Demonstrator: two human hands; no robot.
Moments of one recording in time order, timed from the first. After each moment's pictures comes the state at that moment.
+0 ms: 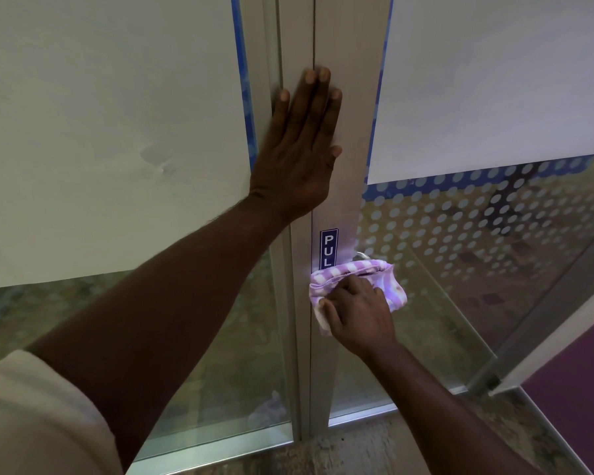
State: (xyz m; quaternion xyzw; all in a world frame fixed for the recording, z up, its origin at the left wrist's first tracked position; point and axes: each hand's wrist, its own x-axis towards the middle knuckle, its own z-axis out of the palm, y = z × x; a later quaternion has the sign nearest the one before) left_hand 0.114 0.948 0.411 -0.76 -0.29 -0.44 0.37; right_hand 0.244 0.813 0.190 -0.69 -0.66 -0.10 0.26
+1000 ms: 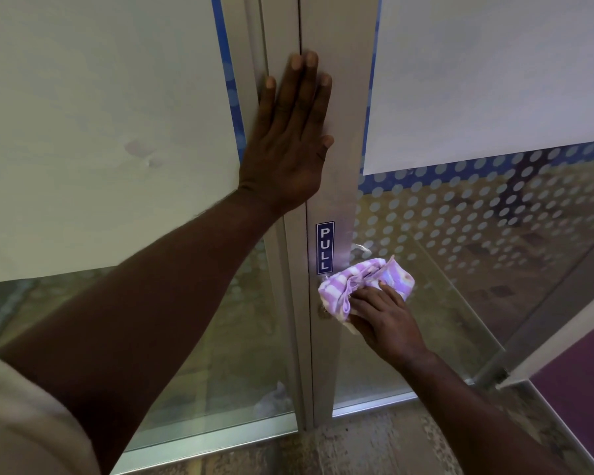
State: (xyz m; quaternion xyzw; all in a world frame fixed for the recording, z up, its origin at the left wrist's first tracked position) left_hand 0.114 0.947 0.411 -0.76 -0.32 -0.42 0.39; right_hand 0.315 0.798 0.136 -0.57 -0.75 -0.13 0.31
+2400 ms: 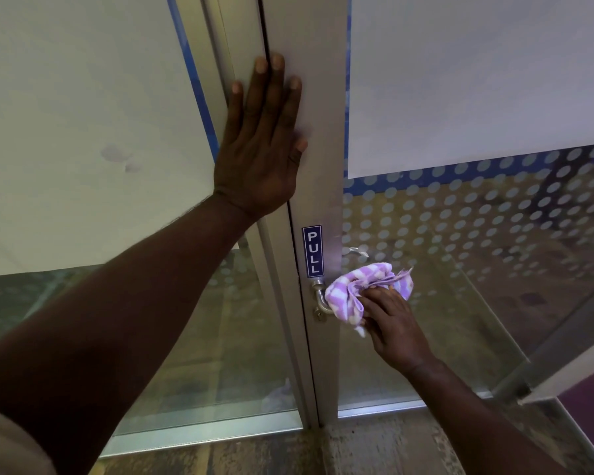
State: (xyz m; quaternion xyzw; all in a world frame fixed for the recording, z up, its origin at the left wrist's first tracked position) left_hand 0.115 0.942 0.413 -0.75 -0.34 -0.40 0.41; right_hand 0.360 0.809 0.118 -0.52 -0.76 -0.05 0.38
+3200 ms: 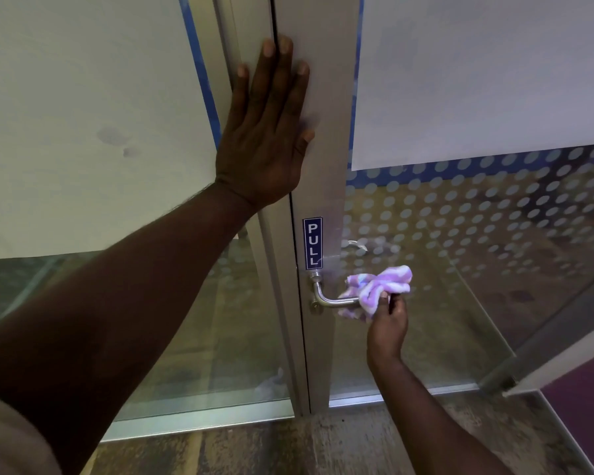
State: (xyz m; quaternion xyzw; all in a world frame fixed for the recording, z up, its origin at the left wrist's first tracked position) left_hand 0.114 0.951 0.409 -0.74 -0.32 -0.43 0.41; right_hand 0.298 0.821 0.116 -0.61 -0.22 0.27 0.71
